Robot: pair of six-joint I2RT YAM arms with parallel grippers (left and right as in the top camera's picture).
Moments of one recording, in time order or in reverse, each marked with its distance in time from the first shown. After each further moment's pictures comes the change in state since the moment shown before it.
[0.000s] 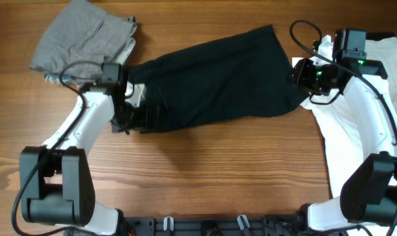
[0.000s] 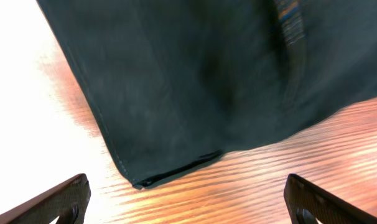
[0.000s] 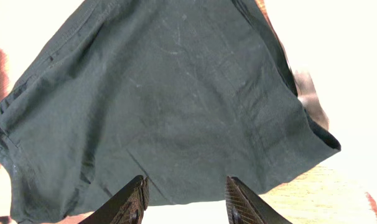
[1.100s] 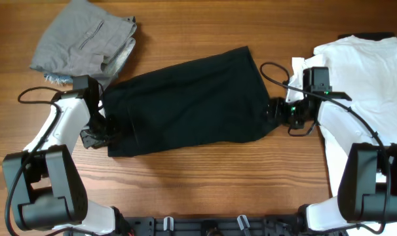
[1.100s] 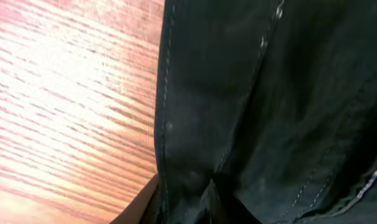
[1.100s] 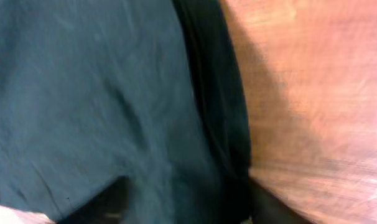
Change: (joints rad) left arm 0.223 -0.006 -0.042 -0.106 -0.282 -0.219; right arm 0.086 0.009 -0.404 0.220 -0.083 -0.031
